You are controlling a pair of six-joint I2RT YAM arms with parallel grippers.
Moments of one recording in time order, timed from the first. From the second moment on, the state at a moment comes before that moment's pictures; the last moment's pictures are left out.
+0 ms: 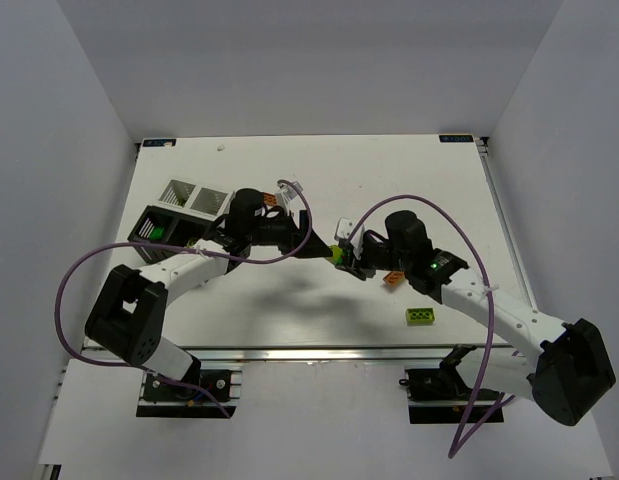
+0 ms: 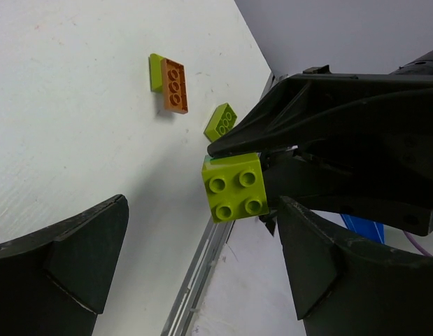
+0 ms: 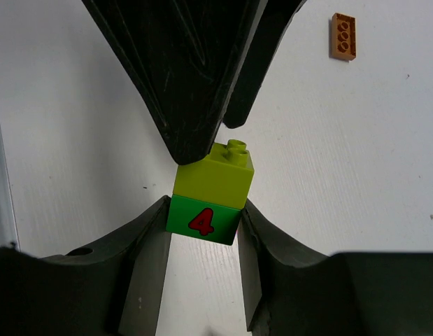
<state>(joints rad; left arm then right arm) -0.52 1.50 0.87 0.24 0.82 -0.59 0.68 1.14 0.75 -0.11 -0.49 -0.53</state>
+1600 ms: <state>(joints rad) -0.55 1.54 0.90 0.19 0.86 -0.58 0.72 1.16 0.75 -0.11 -0.43 -0.53</state>
